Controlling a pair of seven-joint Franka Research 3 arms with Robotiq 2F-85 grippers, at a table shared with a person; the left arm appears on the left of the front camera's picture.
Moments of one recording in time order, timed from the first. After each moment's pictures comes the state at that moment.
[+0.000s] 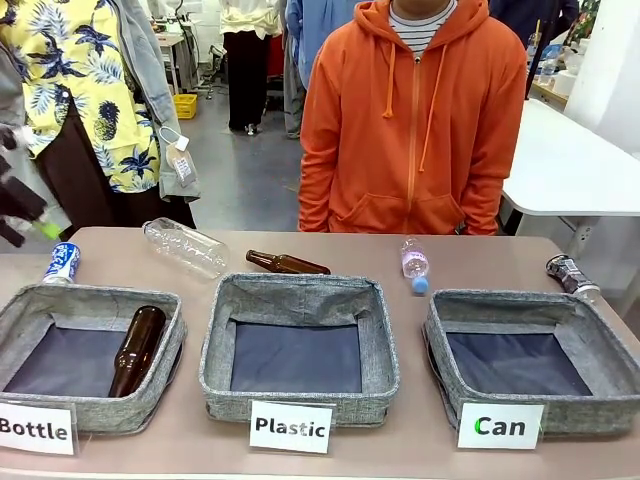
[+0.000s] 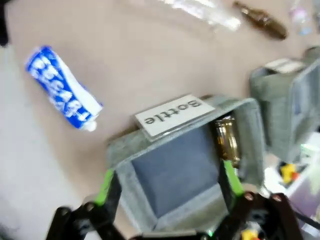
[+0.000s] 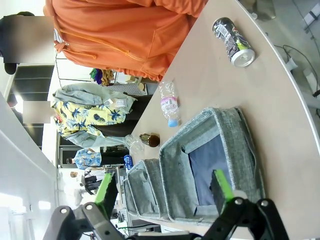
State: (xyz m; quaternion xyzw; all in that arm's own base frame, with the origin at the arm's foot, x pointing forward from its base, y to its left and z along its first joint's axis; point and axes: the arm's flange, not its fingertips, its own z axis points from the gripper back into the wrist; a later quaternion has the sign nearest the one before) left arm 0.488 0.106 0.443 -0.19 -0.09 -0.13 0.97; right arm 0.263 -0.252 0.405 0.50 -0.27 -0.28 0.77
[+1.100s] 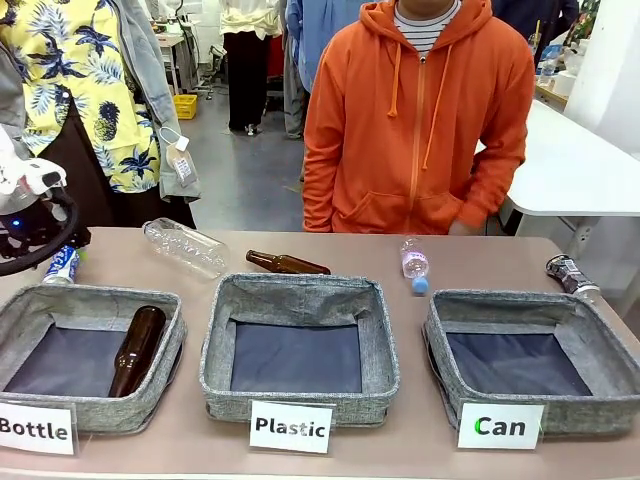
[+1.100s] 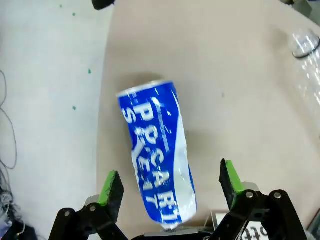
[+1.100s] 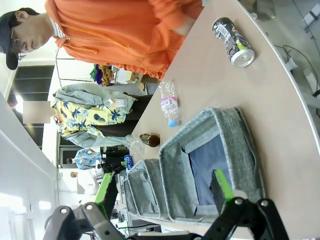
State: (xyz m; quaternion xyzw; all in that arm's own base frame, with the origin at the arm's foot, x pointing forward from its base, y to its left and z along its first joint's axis) left arm 0.577 0.106 0.340 -0.03 -0.12 0.11 0.99; right arm 0.262 -0.252 0.404 0.50 -0.27 -0.28 0.77
